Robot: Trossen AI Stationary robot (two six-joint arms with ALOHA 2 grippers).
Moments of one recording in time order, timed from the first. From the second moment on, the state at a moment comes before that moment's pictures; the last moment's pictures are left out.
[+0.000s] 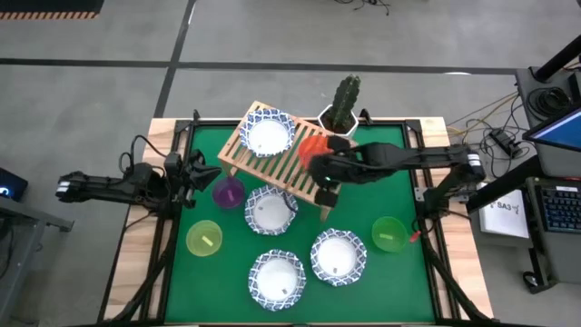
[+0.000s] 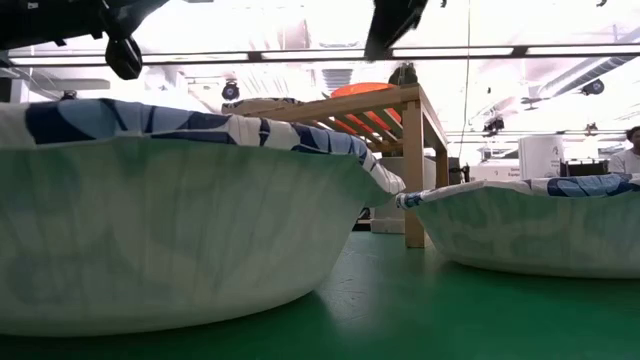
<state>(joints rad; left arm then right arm) -0.06 0.30 0.22 0.43 -0.22 -0.36 0.06 1.66 1.73 -1.10 0.39 0.11</state>
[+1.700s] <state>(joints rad) -0.31 1.66 1.06 -0.73 -0.14 -0.18 0.48 1.11 0.75 -0.07 0.42 0.12</state>
